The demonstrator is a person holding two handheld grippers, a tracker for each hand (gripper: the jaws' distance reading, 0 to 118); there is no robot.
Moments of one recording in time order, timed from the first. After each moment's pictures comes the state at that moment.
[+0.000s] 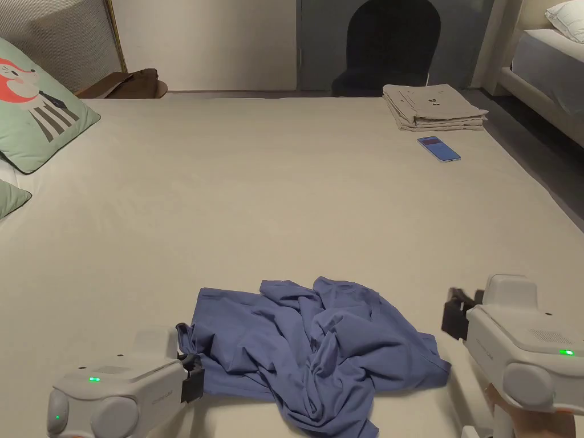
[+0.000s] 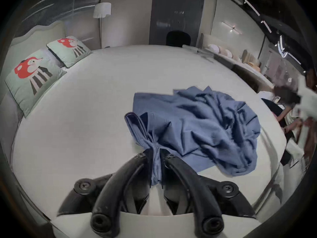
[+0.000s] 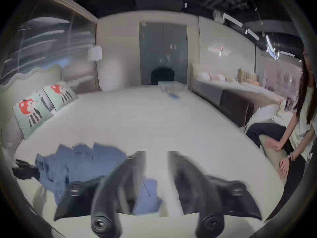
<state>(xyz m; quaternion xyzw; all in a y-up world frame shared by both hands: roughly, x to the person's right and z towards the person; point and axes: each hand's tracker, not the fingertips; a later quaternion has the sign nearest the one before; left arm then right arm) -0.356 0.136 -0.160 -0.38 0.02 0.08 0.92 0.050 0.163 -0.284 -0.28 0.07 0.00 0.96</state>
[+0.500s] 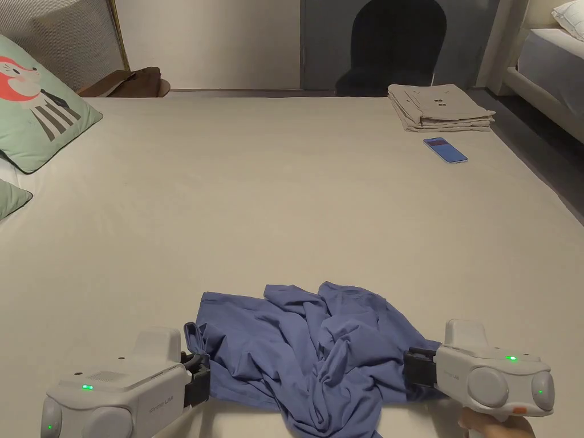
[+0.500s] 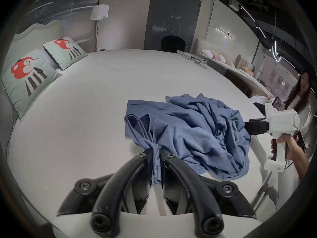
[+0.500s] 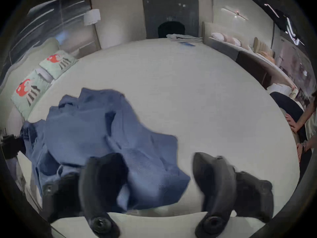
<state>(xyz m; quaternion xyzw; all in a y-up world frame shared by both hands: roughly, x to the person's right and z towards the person) -0.359 0.137 -0.168 -0.37 0.00 0.09 0.92 0.025 0.085 -0.314 -0.42 0.12 0.02 0.90</state>
